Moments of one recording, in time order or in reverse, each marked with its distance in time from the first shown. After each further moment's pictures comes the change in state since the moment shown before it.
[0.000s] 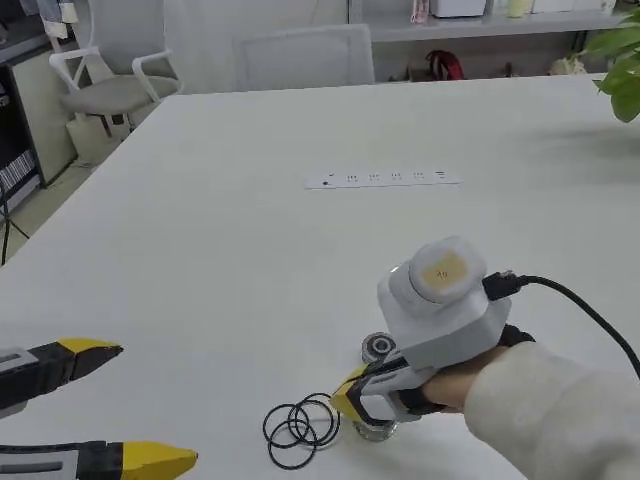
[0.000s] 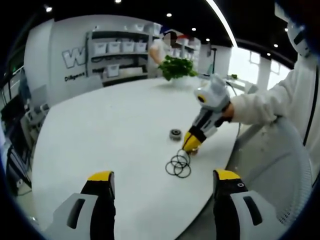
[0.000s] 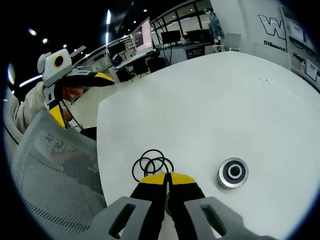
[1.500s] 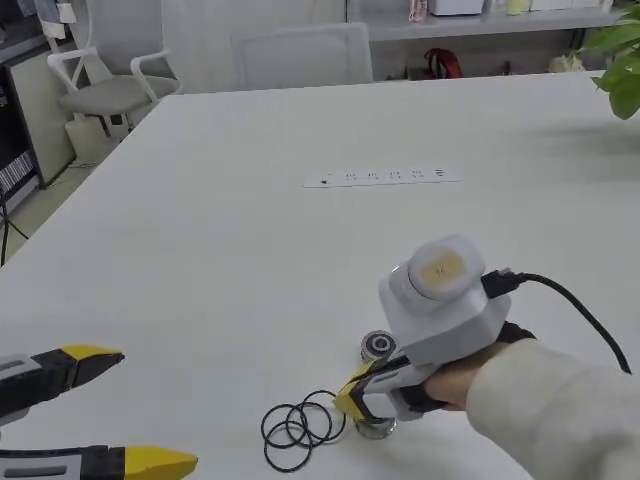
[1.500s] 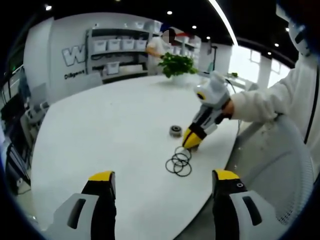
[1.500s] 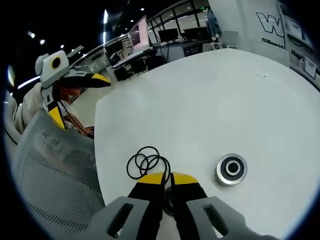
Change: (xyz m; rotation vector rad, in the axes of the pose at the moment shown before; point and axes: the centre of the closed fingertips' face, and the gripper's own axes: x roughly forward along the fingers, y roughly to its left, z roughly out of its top) left arm 0.002 0.000 -0.007 -0.004 0.022 0.000; right arm 0.001 -0.001 -0.007 0.009 0.026 0.004
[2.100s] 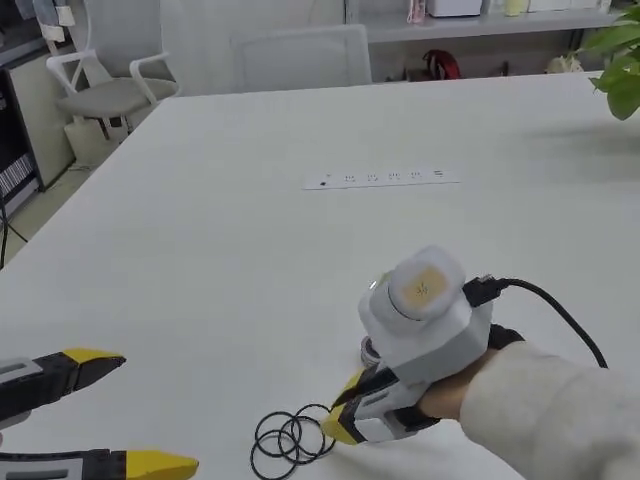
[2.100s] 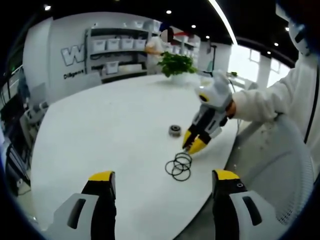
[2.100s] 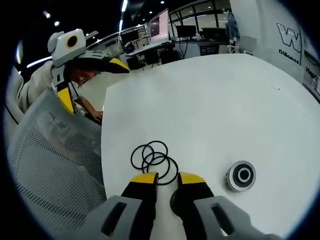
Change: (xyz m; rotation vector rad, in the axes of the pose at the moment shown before) left arm 0.001 -0.001 0.001 0.004 0.005 -0.006; right arm 0.003 0.015 -0.003 -0.146 0.044 0.033
